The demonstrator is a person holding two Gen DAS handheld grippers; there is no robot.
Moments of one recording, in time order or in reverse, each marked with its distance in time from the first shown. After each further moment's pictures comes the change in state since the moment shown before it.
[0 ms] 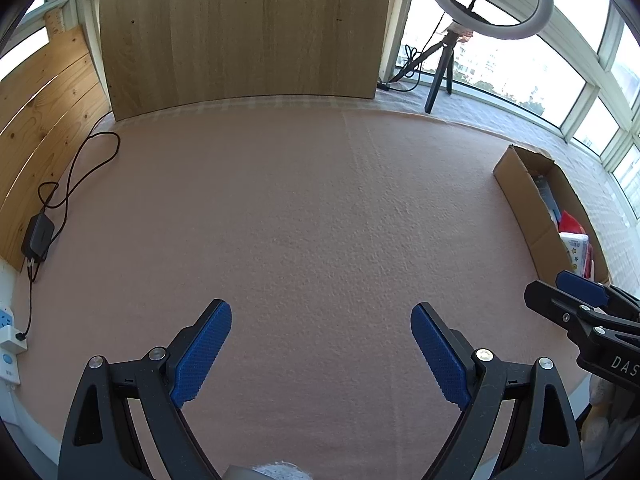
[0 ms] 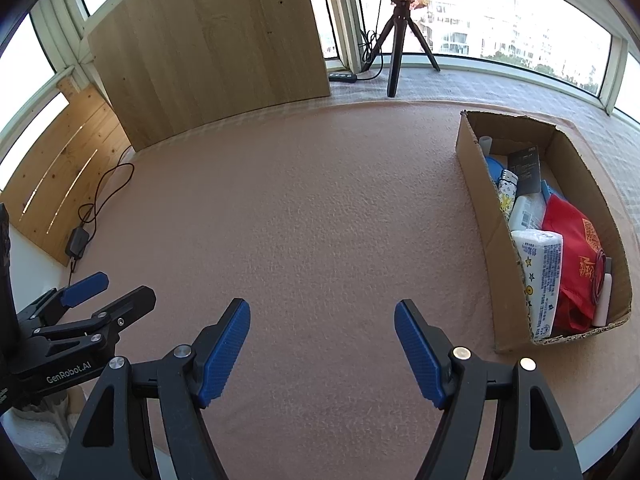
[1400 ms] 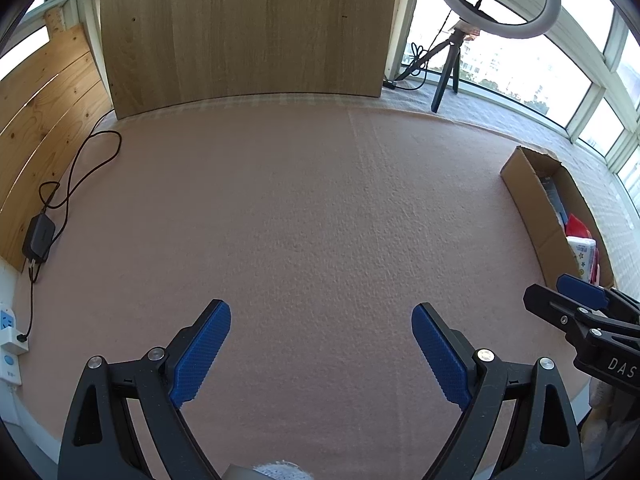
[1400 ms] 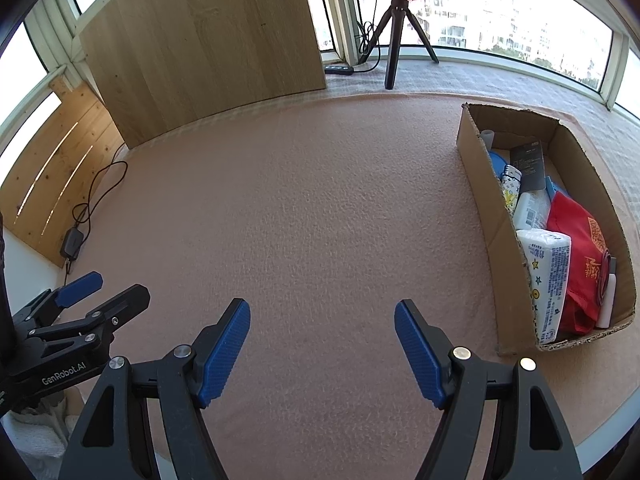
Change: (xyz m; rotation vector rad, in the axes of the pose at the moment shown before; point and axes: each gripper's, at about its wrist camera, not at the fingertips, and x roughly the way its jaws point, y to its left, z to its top) left arm 0.006 0.005 0.006 0.001 0.013 0.009; right arm 0.011 -0.003 0.005 0.007 0.025 -0.006
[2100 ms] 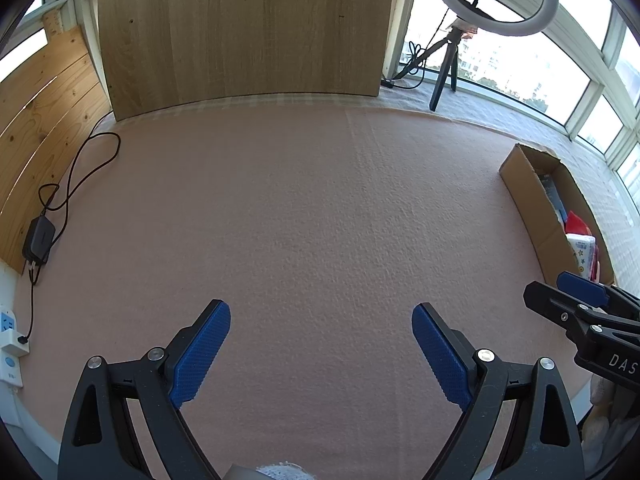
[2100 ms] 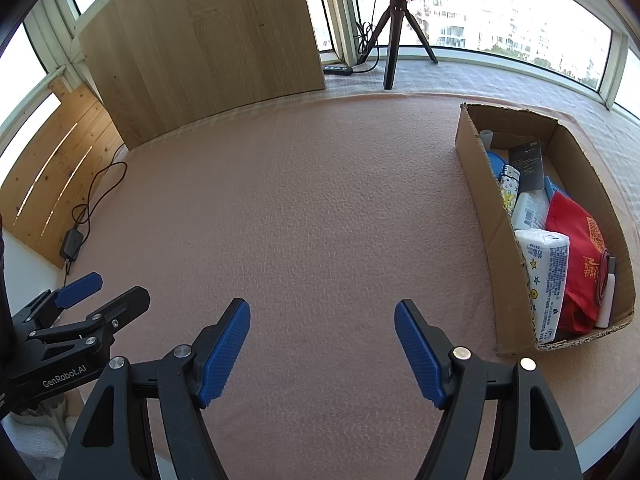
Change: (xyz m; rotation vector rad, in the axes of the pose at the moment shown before) left arm 0.000 -0.004 0.000 0.006 0.001 0.002; right arm 0.001 -0.001 0.001 0.002 0.002 0.001
